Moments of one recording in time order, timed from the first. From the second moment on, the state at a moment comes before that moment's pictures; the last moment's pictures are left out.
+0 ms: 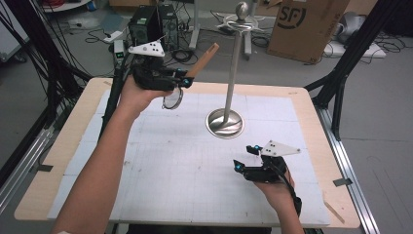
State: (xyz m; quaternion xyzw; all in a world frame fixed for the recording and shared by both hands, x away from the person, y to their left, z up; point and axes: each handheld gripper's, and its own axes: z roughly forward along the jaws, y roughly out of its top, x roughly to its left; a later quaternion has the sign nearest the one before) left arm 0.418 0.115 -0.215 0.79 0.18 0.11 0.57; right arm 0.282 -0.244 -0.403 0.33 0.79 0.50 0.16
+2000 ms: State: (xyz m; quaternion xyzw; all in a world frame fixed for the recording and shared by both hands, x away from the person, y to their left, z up) left arm 0.440 0.071 -0.189 0.81 0.18 0.12 0.55; right arm 0.280 -0.246 -0.402 0.33 0.78 0.50 0.16
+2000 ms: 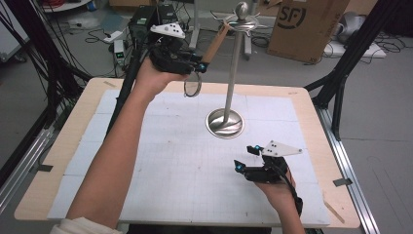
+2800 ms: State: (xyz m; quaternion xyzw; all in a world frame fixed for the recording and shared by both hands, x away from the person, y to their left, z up) left arm 0.444 0.050 -0.196 0.82 0.20 0.14 0.51; right arm 0.279 -0.245 -0.402 0.33 0.78 0.50 0.16
